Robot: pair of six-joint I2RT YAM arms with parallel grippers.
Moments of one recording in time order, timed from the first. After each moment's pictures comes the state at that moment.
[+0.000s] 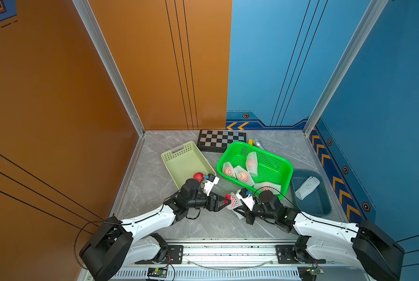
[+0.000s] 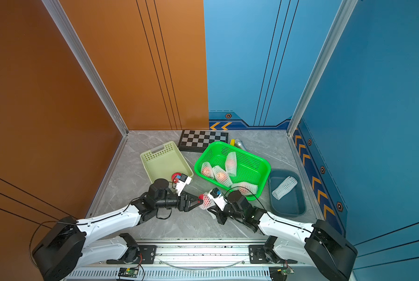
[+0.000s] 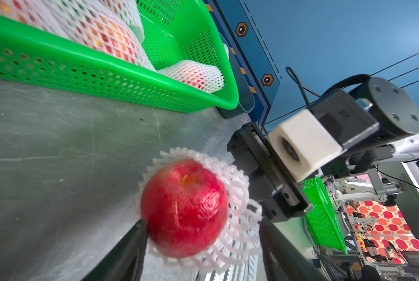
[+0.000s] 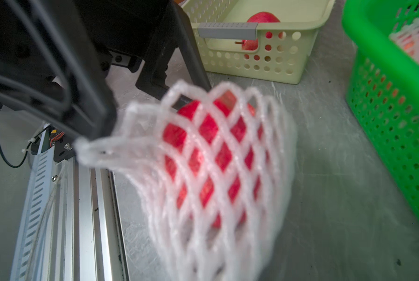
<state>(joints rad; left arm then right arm) -0.68 1.18 0.43 0.33 0.65 -0.64 0.84 1.10 0.31 0.25 -0.32 0.11</state>
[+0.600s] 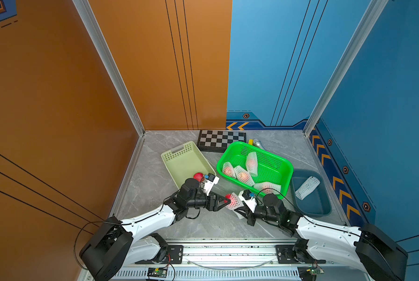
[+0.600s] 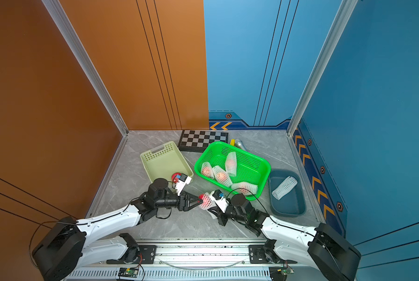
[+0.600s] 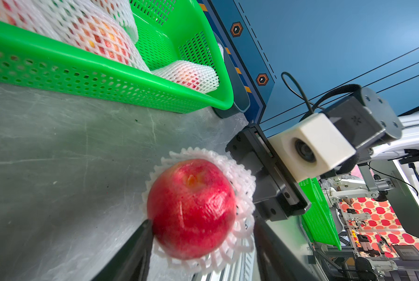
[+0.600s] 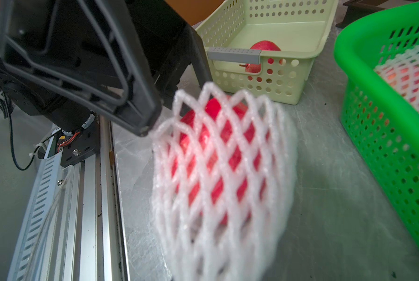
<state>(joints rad) -0.67 1.18 0.43 0.34 0.67 -0.64 0.85 1.06 0.24 0.38 -0.33 0.10</state>
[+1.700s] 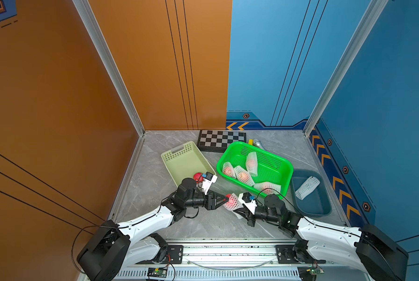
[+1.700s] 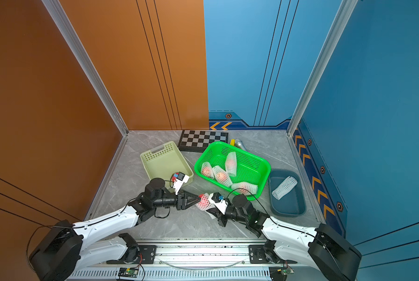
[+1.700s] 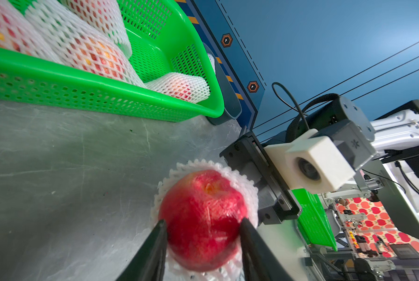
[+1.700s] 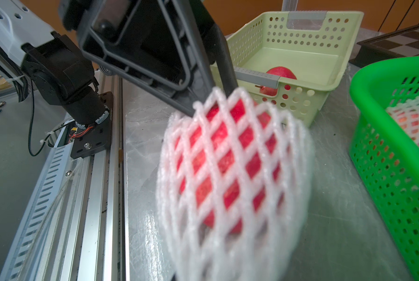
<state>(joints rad) -0.64 1.15 0.41 0.37 0.70 -0.66 0.86 1.06 0.23 0.44 -0.38 0.00</state>
